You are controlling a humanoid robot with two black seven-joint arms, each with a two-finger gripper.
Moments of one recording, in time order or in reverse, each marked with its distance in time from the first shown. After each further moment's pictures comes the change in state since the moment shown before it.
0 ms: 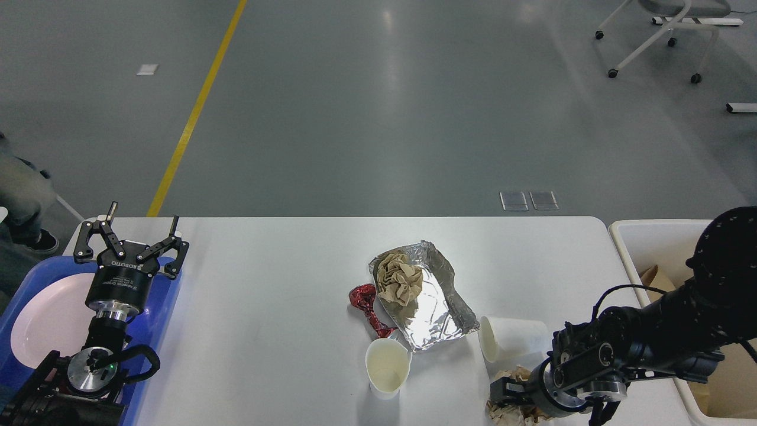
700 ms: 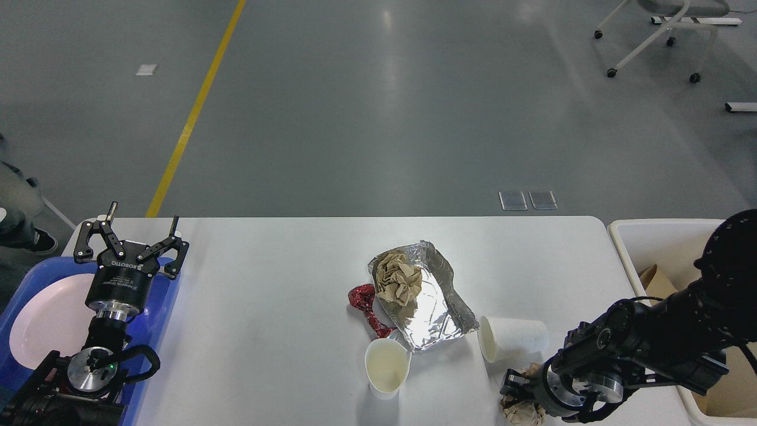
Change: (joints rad) left arm 0.000 0.000 0.000 0.000 -0.001 0.000 0.000; right arm 0.016 -0.027 0.005 0.004 0.251 -0.006 -0.001
